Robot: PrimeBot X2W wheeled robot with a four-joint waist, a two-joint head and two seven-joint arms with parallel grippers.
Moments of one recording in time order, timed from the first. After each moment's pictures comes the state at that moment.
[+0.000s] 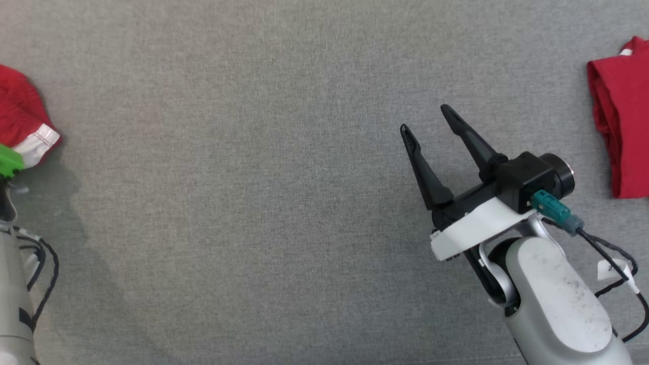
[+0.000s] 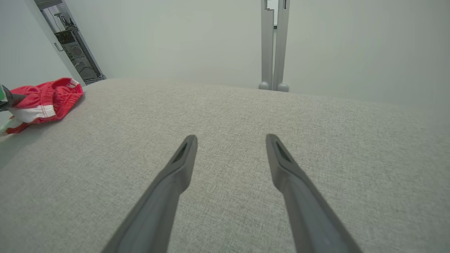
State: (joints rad) left arm -0.85 0.32 0.26 0.93 -0.52 0.04 0.08; right arm -0.39 -0.15 0.33 0.06 0.20 0.13 -0.11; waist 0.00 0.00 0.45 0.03
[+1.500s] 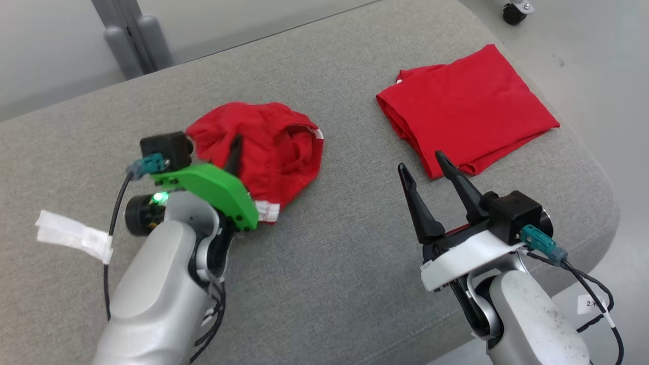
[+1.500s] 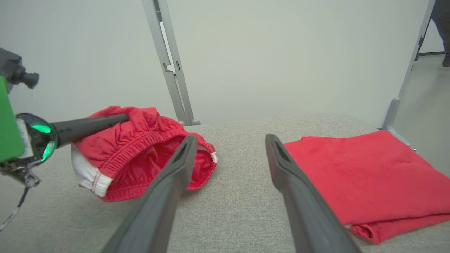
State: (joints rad) left arm -0.60 0.11 -0.42 0.50 -0.70 0.07 0.07; right arm -0.29 -0.07 0.30 0.17 0.25 0.13 -0.19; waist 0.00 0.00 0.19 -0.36
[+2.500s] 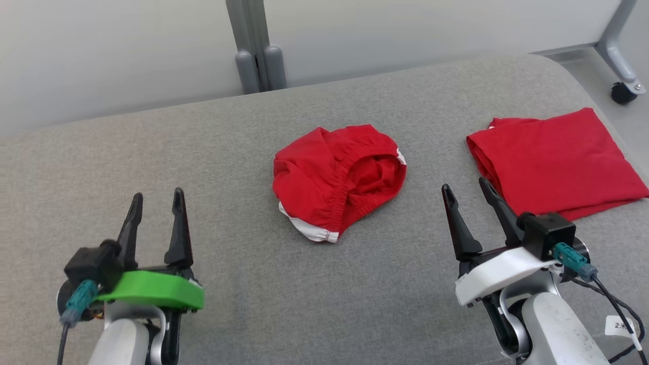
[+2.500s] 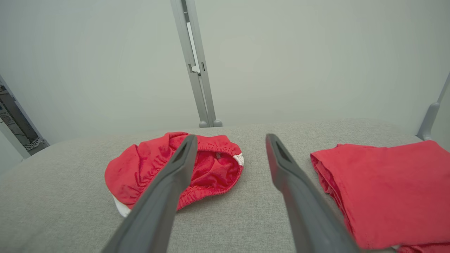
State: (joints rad) left arm -0.21 0.16 -0.18 0.26 -0.47 0.00 -0.26; right arm -0.19 -0.07 0.16 0.18 0.22 0.13 -0.16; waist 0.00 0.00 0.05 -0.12
